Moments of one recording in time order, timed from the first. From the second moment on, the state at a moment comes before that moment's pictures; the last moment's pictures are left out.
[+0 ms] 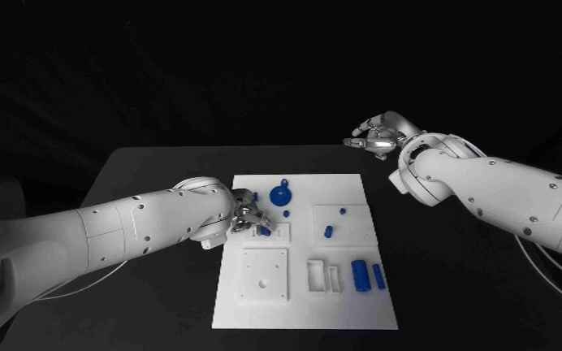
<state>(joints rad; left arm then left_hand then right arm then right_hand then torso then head) 1.30 -0.57 -0.23 1.21 -0.96 0.01 -0.44 0.81 -0.17 0.59 -0.06 0.05 1.25 -0.03 0.39 0.84 1.39 -0.13 1.08 0.56 1.21 -0.21 1.37 0.56 0.04 0.93 -0.13 1.01 1.31 1.31 -0.69 0.01 1.26 -1.05 -0.47 -0.24 1.02 -0.28 0.51 0.01 0.31 0.82 0.15 0.26 0.42 1.03 0.04 1.20 1.09 1.24 -0.06 1.21 0.98 0.16 1.22 -0.06 0.96 1.31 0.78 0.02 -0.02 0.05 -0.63</state>
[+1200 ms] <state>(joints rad) 1.30 -0.57 -0.23 1.21 -0.96 0.00 -0.44 0.90 -0.15 0.55 -0.15 0.22 1.25 -0.03 0.37 0.84 1.40 -0.13 1.09 0.56 1.21 -0.21 1.37 0.55 0.04 0.93 -0.13 1.01 1.31 1.31 -0.69 0.01 1.26 -1.05 -0.47 -0.24 1.02 -0.28 0.51 0.02 0.31 0.82 0.15 0.26 0.42 1.03 0.04 1.20 1.09 1.24 -0.06 1.21 0.98 0.16 1.22 -0.06 0.96 1.31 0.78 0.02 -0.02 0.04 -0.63</state>
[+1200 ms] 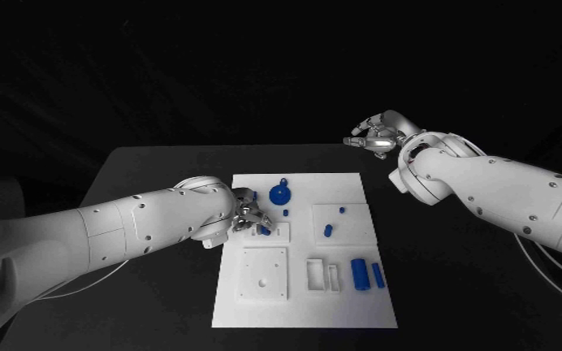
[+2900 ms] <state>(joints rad) 1.30 -0.57 -0.23 1.21 -0.97 0.00 -0.45 0.90 -0.15 0.52 -0.18 0.35 1.25 -0.02 0.37 0.85 1.39 -0.13 1.08 0.56 1.21 -0.20 1.37 0.55 0.04 0.93 -0.13 1.01 1.31 1.31 -0.69 0.01 1.26 -1.05 -0.46 -0.24 1.02 -0.29 0.50 0.02 0.32 0.82 0.15 0.26 0.42 1.03 0.04 1.20 1.08 1.24 -0.06 1.21 0.98 0.16 1.22 -0.06 0.96 1.31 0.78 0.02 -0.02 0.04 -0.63</state>
